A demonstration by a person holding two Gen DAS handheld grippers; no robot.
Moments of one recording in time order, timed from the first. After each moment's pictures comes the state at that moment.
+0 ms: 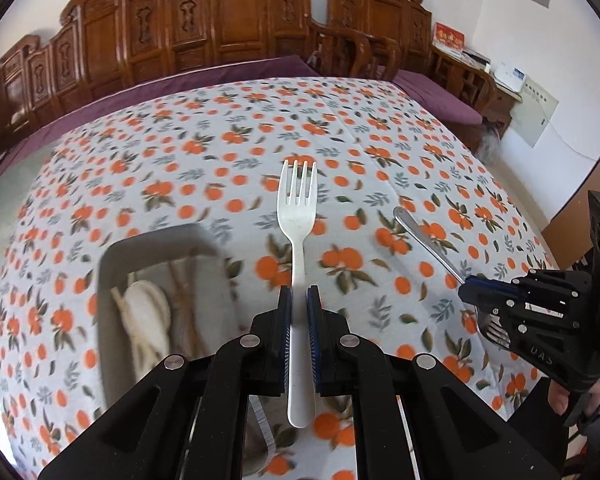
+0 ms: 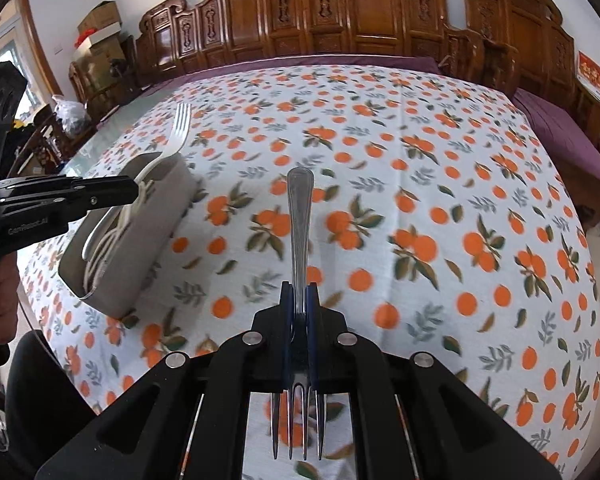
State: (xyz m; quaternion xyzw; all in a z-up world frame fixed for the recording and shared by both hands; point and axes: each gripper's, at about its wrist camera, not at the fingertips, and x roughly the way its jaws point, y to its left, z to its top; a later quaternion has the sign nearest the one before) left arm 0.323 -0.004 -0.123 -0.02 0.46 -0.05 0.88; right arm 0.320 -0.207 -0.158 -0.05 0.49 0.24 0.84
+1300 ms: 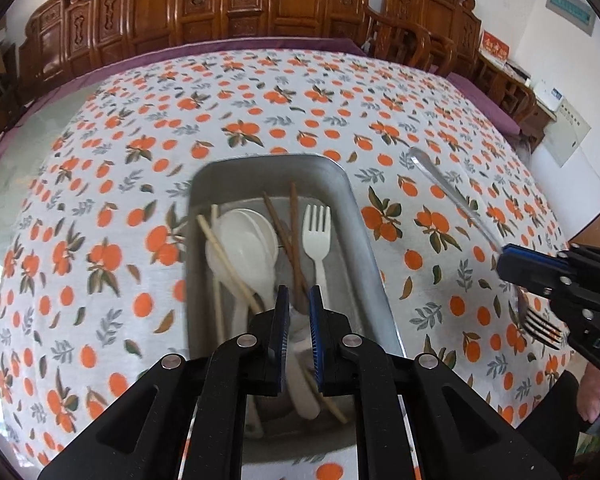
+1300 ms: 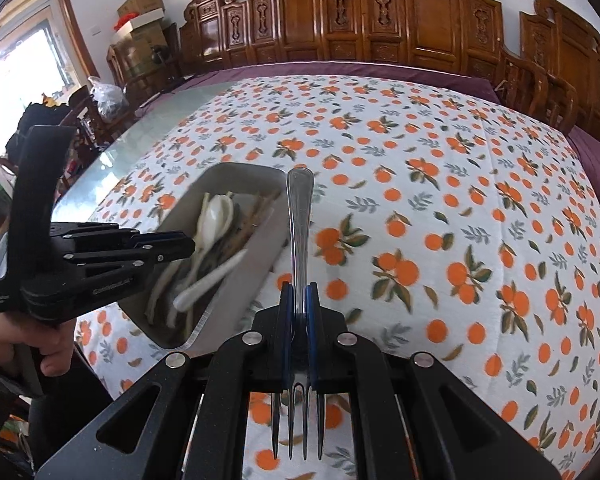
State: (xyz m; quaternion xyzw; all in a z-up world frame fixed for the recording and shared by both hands) left arm 0.296 0.081 -0.156 -0.07 0.49 0.00 0.87; right arm 0.313 -0.099 -0.137 -0.06 0.48 0.30 0.82
